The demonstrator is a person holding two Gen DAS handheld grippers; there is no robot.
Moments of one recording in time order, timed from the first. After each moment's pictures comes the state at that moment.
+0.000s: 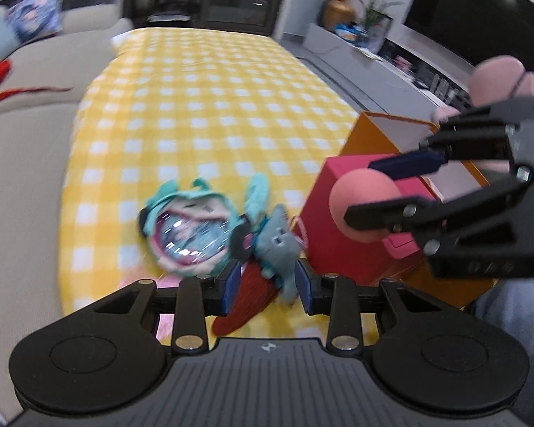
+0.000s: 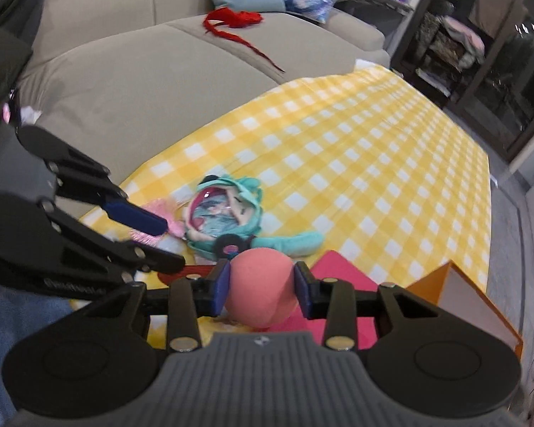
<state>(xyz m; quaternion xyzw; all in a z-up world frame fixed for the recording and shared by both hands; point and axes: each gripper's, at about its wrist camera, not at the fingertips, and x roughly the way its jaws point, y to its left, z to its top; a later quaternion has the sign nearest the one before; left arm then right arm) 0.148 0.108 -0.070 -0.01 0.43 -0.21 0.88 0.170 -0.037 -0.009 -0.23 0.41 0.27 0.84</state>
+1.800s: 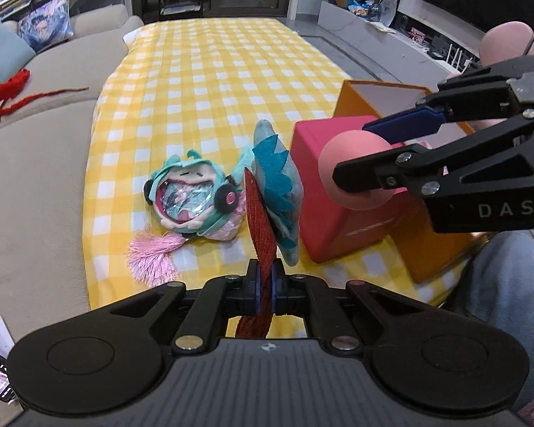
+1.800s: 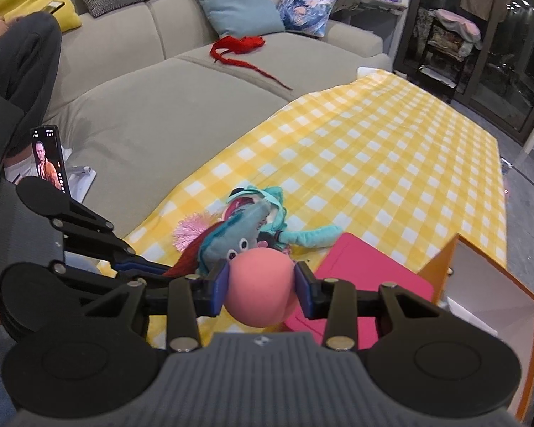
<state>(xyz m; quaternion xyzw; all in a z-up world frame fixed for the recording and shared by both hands) 0.088 0.077 -0.047 0.04 0.45 -0.16 0.88 0.127 -0.069 0.020 -0.16 0.40 0.30 0.85</state>
